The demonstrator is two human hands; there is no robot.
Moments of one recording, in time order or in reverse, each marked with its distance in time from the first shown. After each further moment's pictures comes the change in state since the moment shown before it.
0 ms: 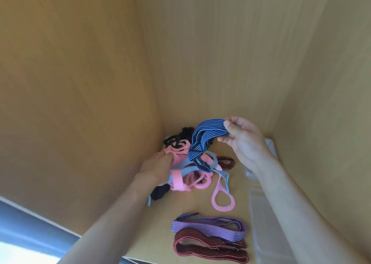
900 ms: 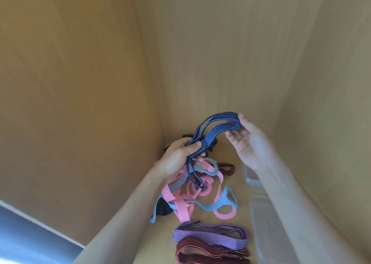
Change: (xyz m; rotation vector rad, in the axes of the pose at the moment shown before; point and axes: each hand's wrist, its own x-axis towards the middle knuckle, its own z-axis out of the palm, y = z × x) left_hand -0.020 0.070 -0.062 -1.607 -0.076 0.213; right_hand 0.010 -0.015 -0.013 0.449 0.102 0.093
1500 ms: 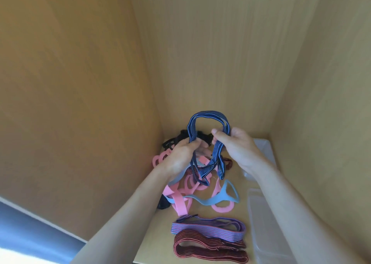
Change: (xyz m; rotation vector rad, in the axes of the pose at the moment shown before) left_hand 0.007 -0.016 0.008 0.200 0.067 -0.054; right_hand -0.005 0.032 -0.009 -0.997 -0.124 -0.123
